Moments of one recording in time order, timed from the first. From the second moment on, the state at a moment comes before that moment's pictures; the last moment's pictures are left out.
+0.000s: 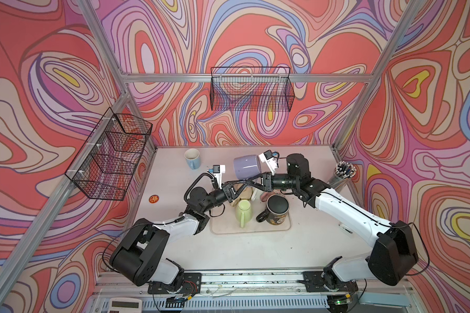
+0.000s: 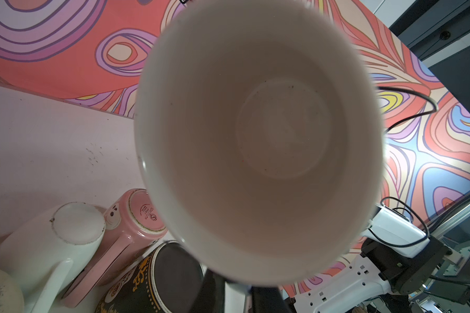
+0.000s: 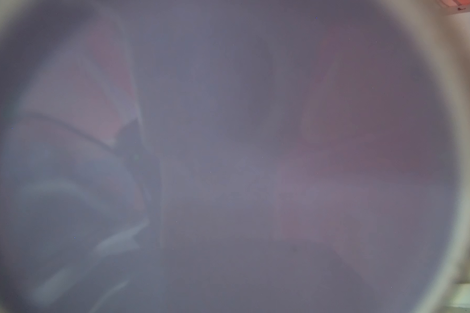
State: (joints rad) left arm -0.50 1.45 0.54 1.16 0.62 -1.01; right arm 0.52 1.42 1.11 -0.05 -0.79 0.52
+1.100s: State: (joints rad) left arm -0.51 1.43 0.53 1.19 0.62 -1.00; right arm 0.48 1.39 1.09 -0.05 -0.81 0.55
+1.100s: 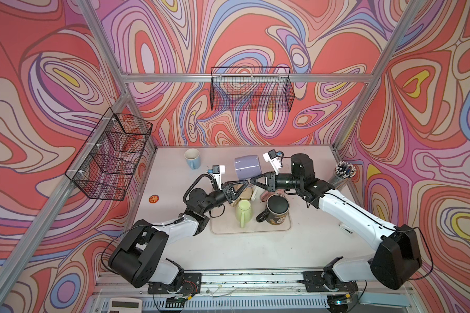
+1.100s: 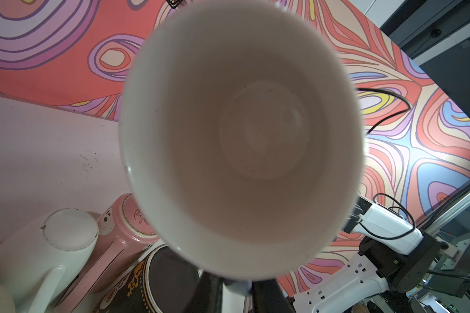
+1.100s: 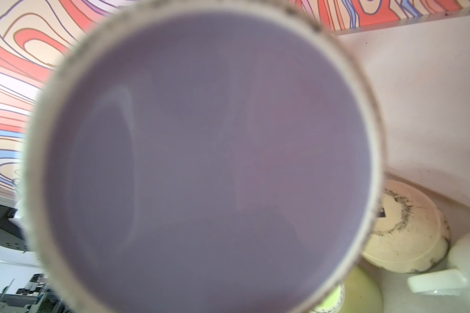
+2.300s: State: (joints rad) left arm -0.51 1.47 0.56 1.20 0.67 -1.01; right arm 0.47 1.39 0.99 0.13 -0.86 0.62
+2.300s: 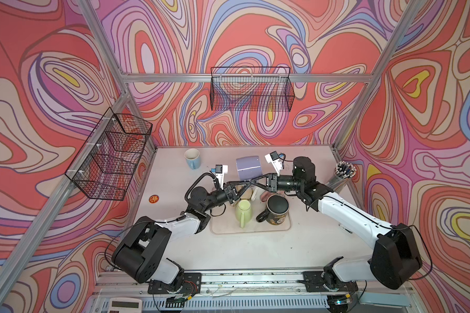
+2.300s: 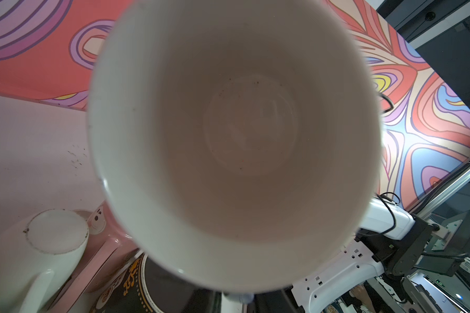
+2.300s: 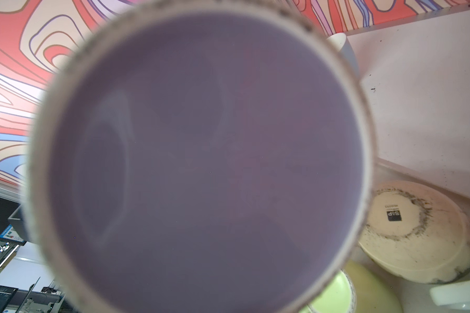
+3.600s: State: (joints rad) left arm -0.40 1.29 0.32 0.96 0.35 -0.91; right arm 0.48 1.42 0.94 0.20 -0.82 0.62
